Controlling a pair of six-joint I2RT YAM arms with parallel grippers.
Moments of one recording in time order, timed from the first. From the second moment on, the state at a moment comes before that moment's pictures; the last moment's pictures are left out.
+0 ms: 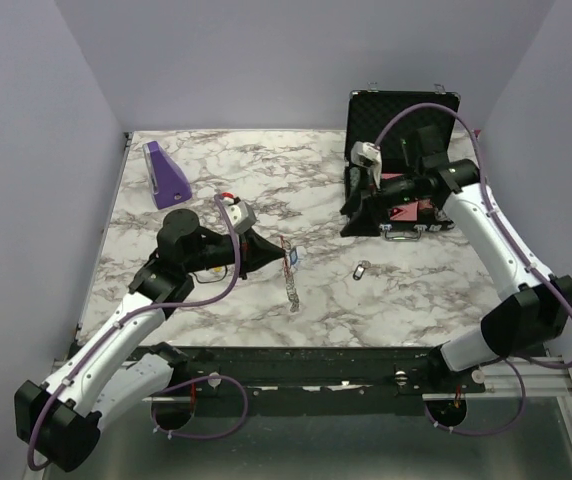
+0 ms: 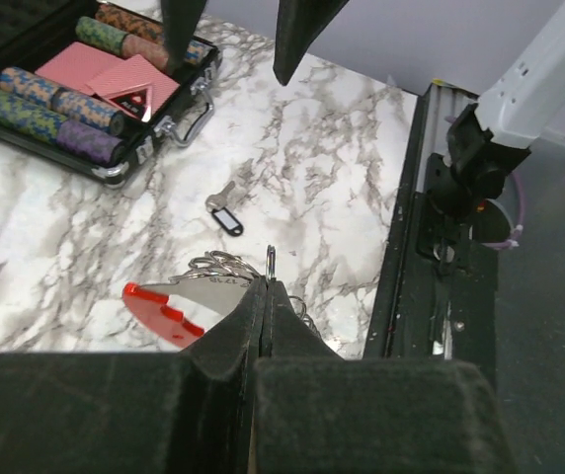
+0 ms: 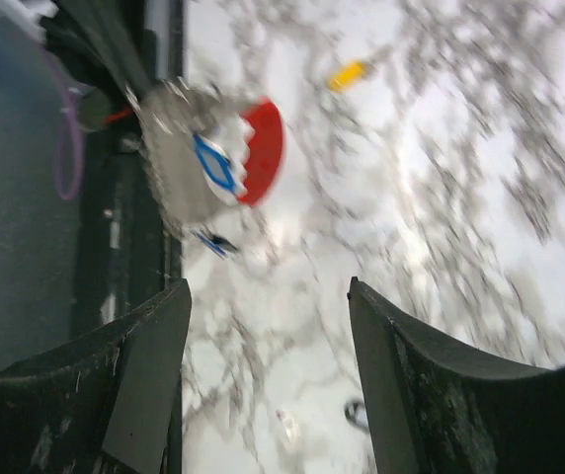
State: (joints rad) left arm -0.52 0.87 0.69 0.07 0.79 -0.14; right arm 0.40 1.54 1.57 -0.98 -1.10 -0.65
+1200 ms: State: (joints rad) left arm -0.45 0.63 0.70 -0.17 0.74 0.16; right arm 0.15 1.46 0.86 -0.39 -0.65 -0.41
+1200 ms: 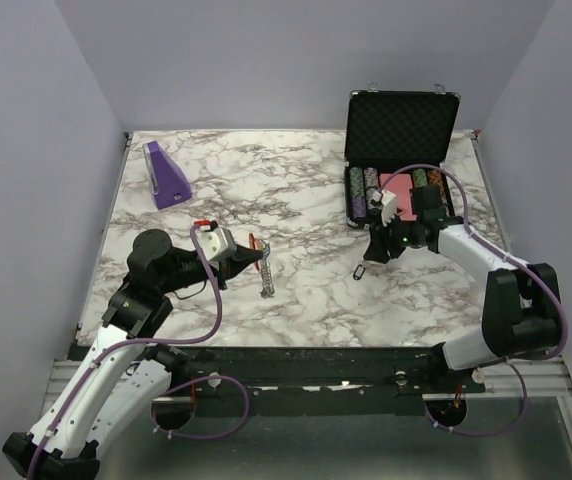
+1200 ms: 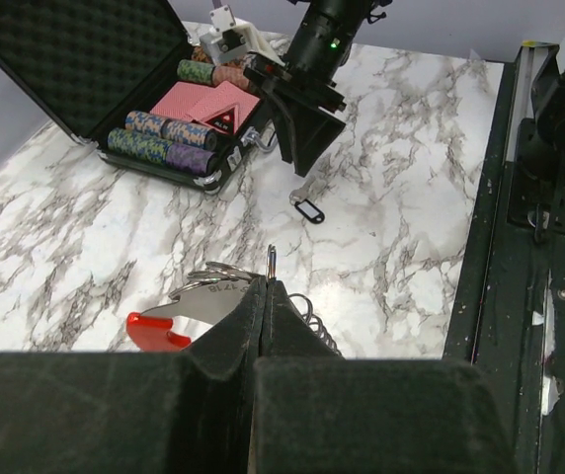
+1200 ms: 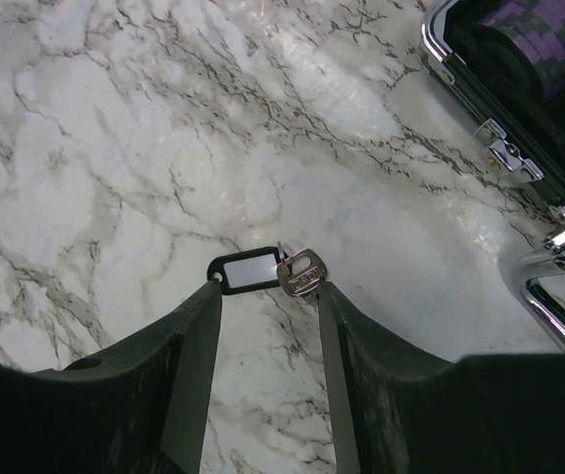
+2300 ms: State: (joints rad) left arm -0.45 0.65 0.70 -0.17 0.73 0.17; right arm 0.15 1.66 0.90 -0.42 -0.66 -0.49
